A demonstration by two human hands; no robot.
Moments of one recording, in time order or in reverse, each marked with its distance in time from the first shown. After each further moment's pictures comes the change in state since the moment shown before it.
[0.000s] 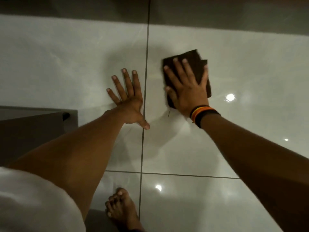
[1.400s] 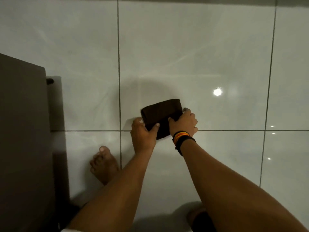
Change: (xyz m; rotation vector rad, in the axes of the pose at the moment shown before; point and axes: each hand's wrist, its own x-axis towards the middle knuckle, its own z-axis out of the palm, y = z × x) left_hand -0.151 0.127 0.226 -0.958 0.405 -0.295; right_hand -0.248 -0.034 0.005 0.676 -0.191 1.080
